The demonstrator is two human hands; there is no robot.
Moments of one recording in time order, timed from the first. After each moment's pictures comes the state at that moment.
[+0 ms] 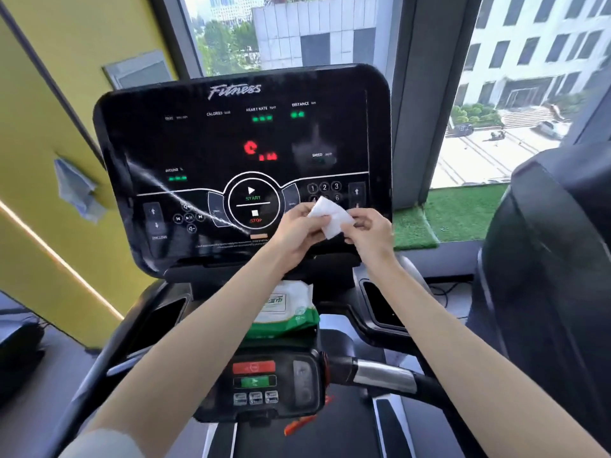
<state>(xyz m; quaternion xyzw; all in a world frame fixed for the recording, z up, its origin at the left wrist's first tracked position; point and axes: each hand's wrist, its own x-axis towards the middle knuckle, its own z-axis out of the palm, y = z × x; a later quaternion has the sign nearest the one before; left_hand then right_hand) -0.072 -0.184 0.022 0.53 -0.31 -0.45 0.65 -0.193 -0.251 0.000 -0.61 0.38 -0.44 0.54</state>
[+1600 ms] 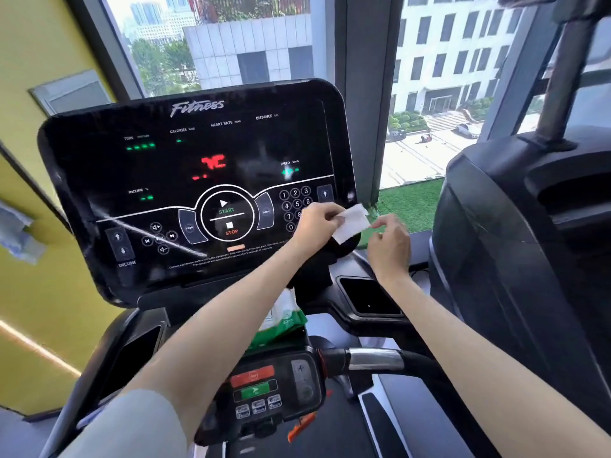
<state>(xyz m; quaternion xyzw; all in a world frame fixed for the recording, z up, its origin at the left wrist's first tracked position) -0.112 -0.222 0.028 0.66 -0.61 -0.14 0.42 -0.251 -0.242 -0.012 -0.66 0.56 -0.45 0.21</state>
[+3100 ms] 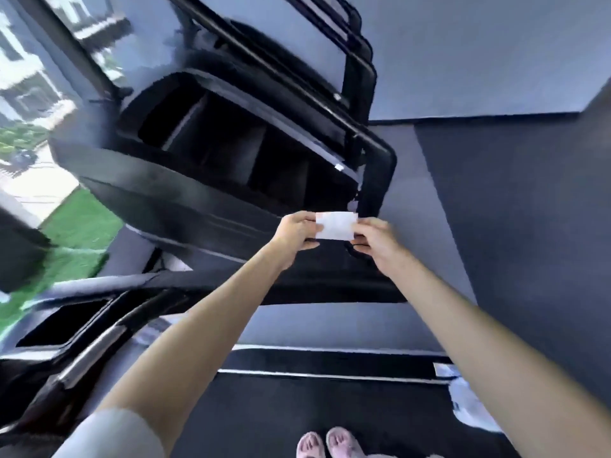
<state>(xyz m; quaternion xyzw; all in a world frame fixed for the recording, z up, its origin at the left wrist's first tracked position) -0.557 0.002 -0.056 0.34 -0.64 -0.68 0.09 -0.656 0.139 -0.064 -0.06 0.70 -0.64 0.33</state>
